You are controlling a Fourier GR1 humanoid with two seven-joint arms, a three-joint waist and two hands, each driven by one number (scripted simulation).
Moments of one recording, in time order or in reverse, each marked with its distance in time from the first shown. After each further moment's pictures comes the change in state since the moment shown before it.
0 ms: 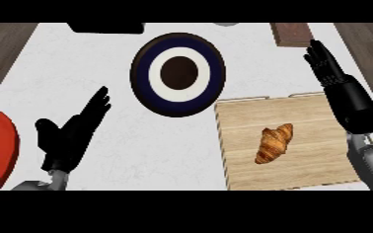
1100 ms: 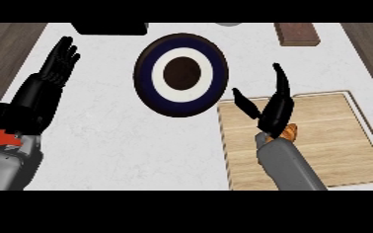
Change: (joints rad) left arm -0.198 0.068 0.165 0.016 -0.061 -0.035 -0.150; right arm -0.121 0.451 0.120 0.407 0.739 -1.051 0.364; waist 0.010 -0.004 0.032
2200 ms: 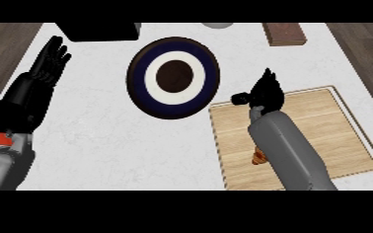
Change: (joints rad) left arm 0.008 0.010 0.048 0.028 0.004 -0.020 0.008; right arm -0.202 0.012 -0.038 0.082 0.324 0.772 0.930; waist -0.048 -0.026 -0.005
